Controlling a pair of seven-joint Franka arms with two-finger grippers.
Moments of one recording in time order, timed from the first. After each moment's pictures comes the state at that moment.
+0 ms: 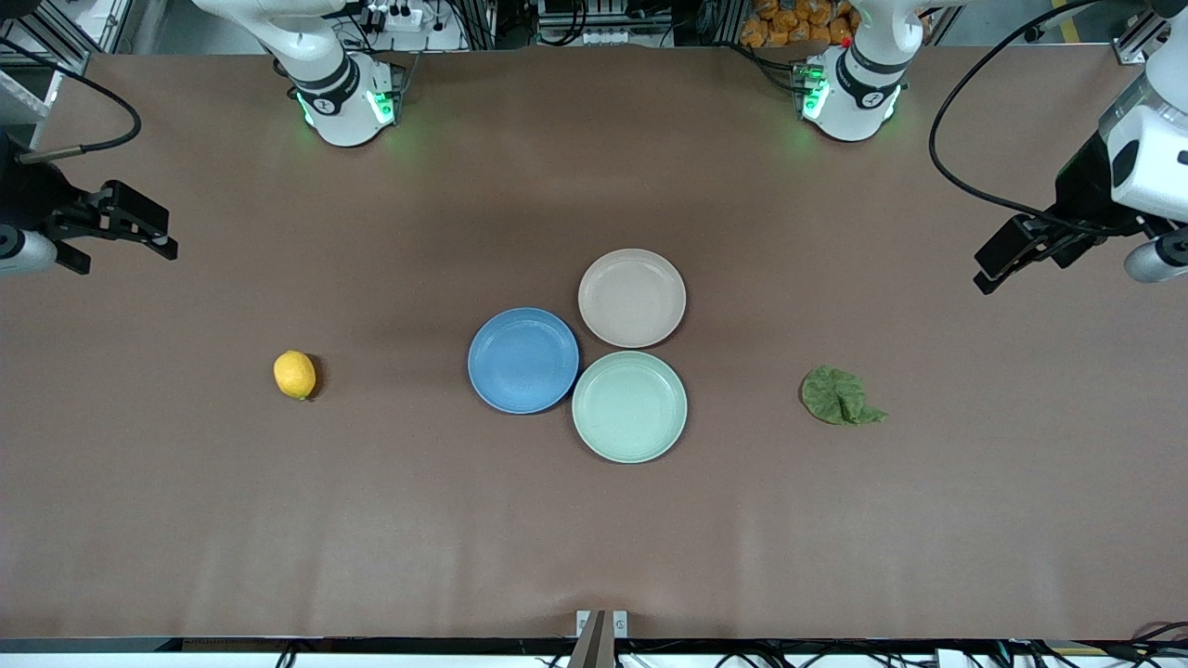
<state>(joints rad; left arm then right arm) 0.05 0.03 -0.24 -1.50 0.05 1.71 -0.53 0.00 0.09 0.06 -1.37 0.03 1.48 -0.08</state>
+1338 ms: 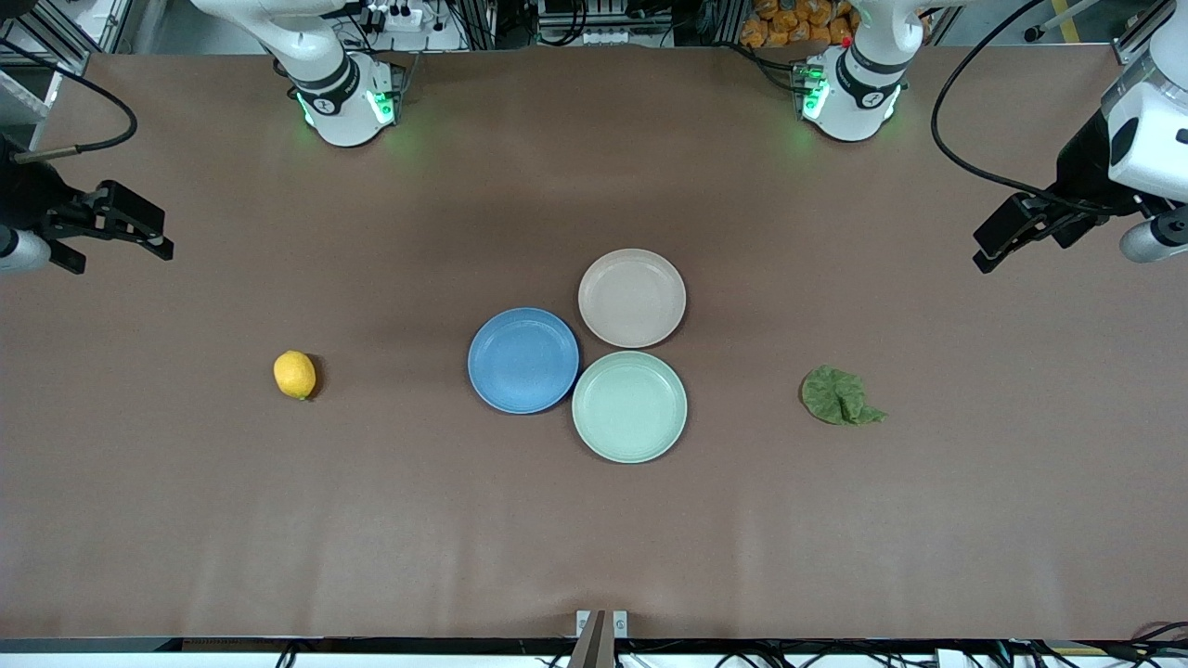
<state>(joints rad) 0.05 0.01 -0.25 -1.49 0.04 1.64 -0.51 0.04 0.09 0.02 -1.37 0.04 1.49 -0.08</state>
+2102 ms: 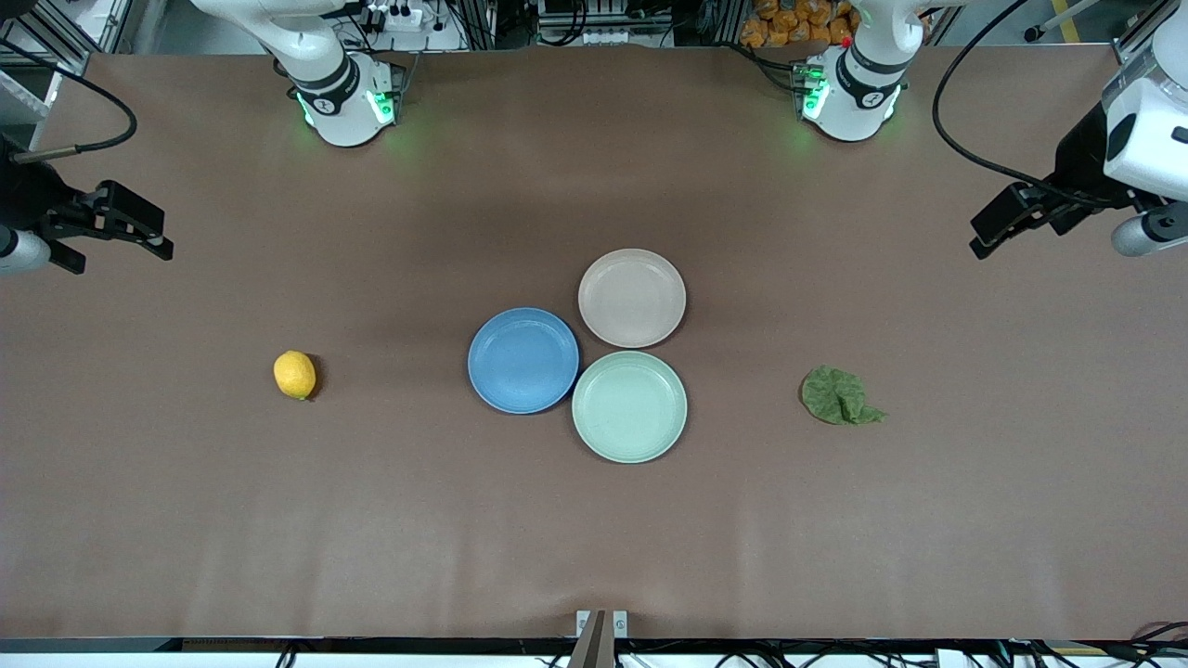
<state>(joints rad) 0.05 0.01 -0.24 -1.49 0.01 1.54 -0.45 0.04 0.09 0.02 -1.37 0.04 1.49 -0.08</state>
